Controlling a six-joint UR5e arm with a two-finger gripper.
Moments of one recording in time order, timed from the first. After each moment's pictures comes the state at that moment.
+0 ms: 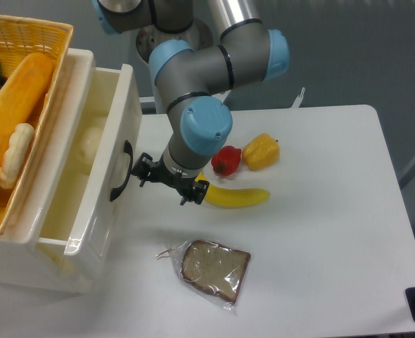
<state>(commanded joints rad) 2.33 -1.86 -1.63 -1.38 1.30 0.69</state>
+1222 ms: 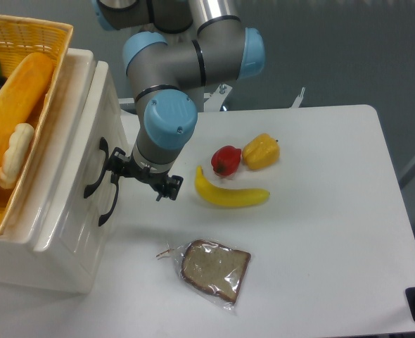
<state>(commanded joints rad) 2.28 -1.85 -1.63 -1.38 1.29 0.63</state>
